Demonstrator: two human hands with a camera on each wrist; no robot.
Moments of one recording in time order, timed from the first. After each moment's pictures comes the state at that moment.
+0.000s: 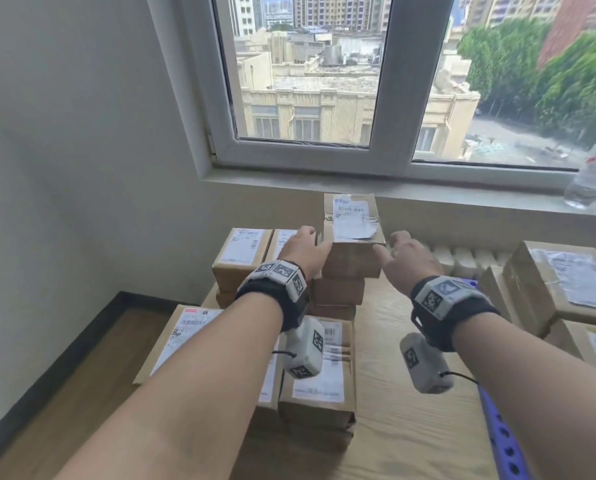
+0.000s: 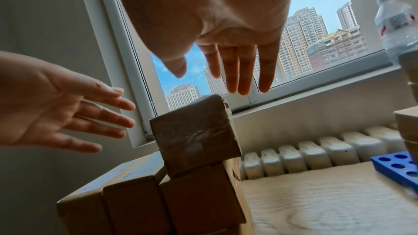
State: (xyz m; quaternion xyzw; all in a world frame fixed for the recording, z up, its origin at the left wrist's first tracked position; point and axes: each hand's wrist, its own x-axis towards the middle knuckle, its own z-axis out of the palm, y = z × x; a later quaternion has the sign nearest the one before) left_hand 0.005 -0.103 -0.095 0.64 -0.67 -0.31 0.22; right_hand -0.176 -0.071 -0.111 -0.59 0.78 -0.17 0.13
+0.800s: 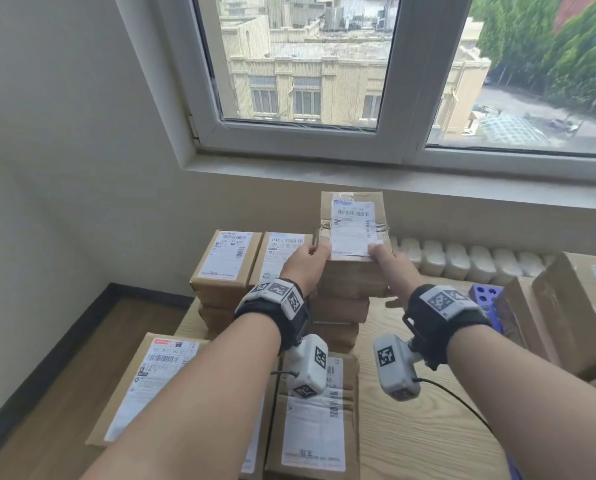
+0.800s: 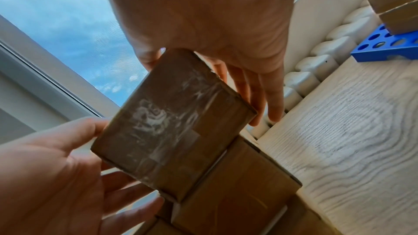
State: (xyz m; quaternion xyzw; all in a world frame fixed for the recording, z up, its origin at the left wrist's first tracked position) left_hand -0.015 -0.177 -0.151 0.63 -0.55 -0.49 0.25; right_hand -0.177 -0.153 -0.160 -0.36 0.74 -0.33 0.47
